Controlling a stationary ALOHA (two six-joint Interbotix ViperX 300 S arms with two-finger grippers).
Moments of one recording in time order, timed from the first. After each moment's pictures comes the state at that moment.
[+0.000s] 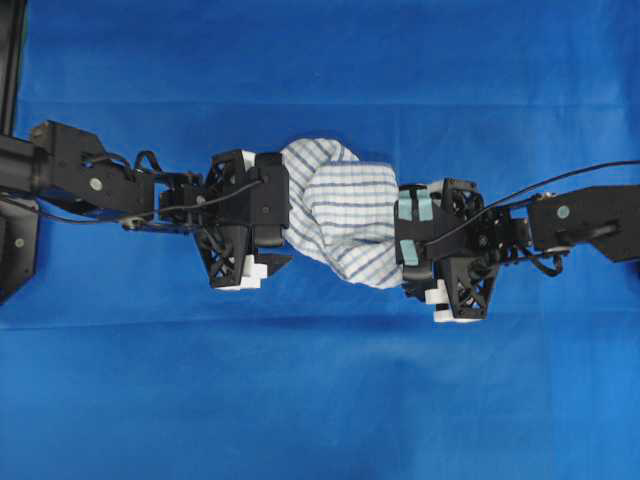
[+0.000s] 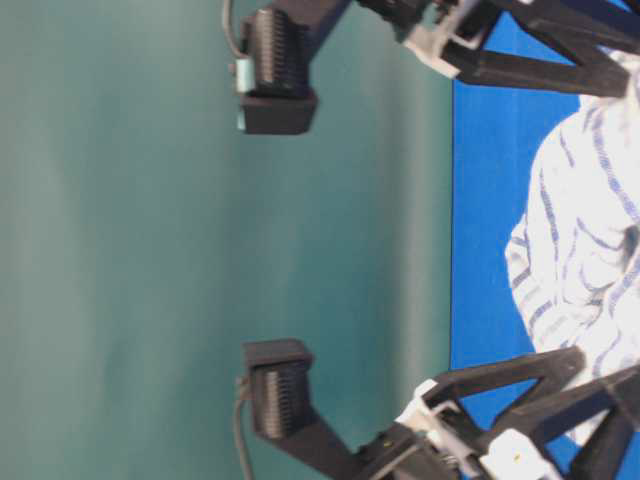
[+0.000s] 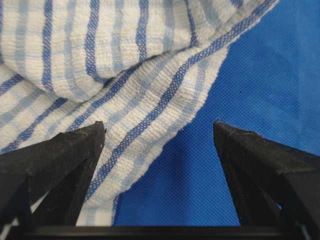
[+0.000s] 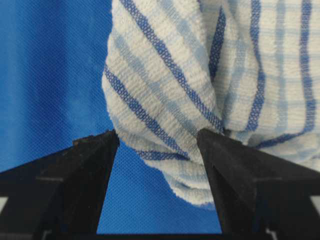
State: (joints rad) left arm 0.03 0.10 0.79 -0.02 -0.15 0.07; right arm 0.07 0.04 0.76 -0.07 0.15 0.14
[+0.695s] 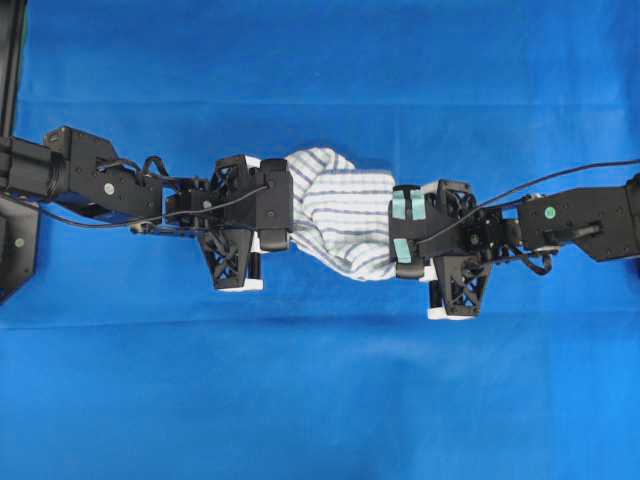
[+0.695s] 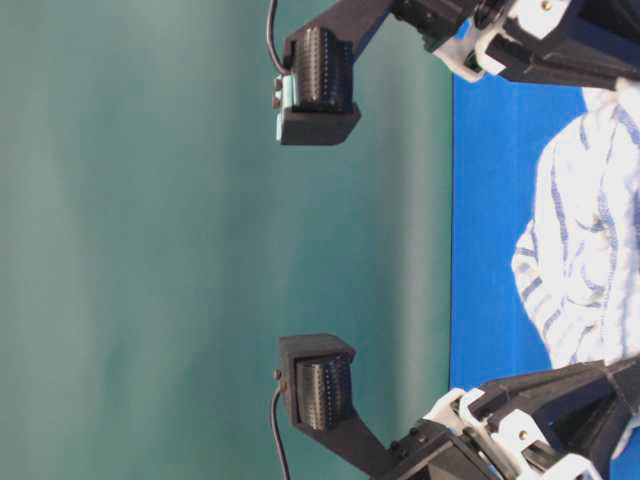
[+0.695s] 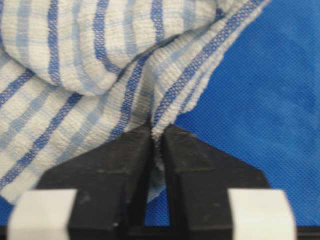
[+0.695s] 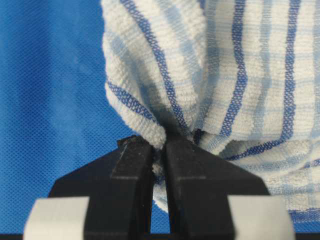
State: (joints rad) left arm 0.03 0.14 0.79 -0.02 -0.16 0.07; right arm 0.06 0.08 0.76 -0.07 0.12 0.14
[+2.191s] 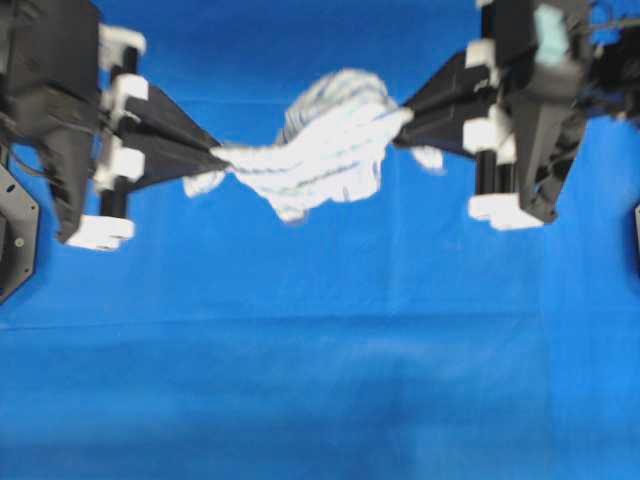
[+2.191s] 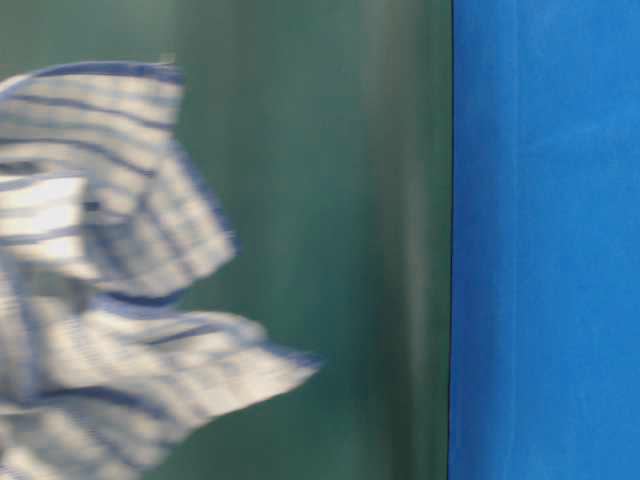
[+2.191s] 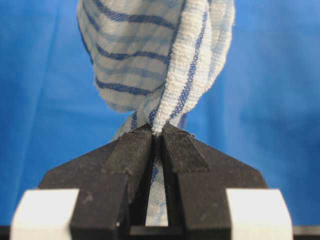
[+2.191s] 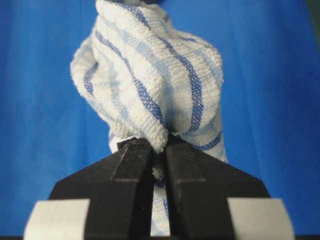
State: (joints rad) left arm 0.02 -0.58 0.49 -0.02 0.46 -0.02; right arm 0.00 -0.35 0.13 -0.13 0.80 0.15
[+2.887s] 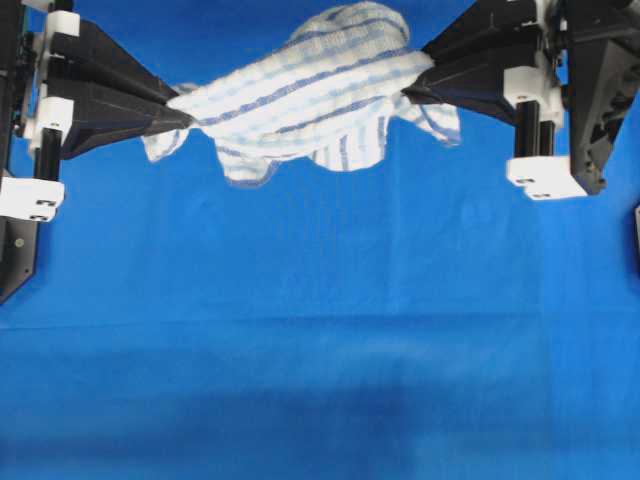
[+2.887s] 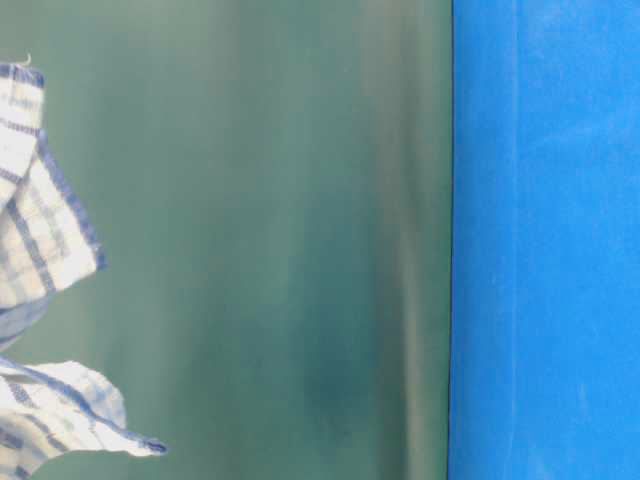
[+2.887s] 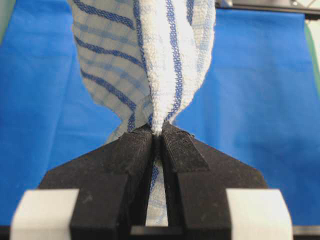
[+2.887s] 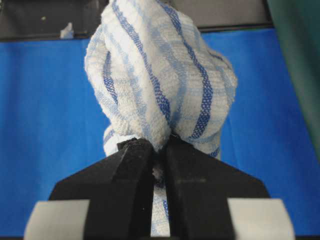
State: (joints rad) left arm 0.04 -0.61 0.33 -0.02 0.61 0.00; right arm 0.00 -0.35 -0.02 -0.14 0.89 0.13
